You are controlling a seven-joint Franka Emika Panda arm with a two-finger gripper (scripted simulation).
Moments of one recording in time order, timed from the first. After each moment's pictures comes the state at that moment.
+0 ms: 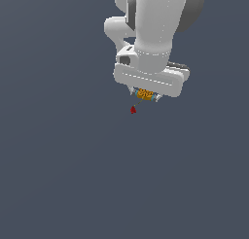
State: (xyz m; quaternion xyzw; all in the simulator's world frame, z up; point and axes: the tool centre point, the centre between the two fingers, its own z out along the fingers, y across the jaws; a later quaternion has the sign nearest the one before) arm -0.011 0.067 0.313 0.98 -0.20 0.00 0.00
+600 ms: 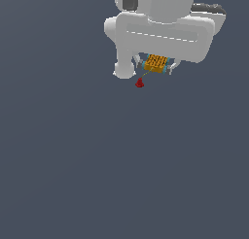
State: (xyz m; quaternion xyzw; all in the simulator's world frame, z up) arm 0.001 0.076 0.425 0.98 -0.20 0.00 0.00
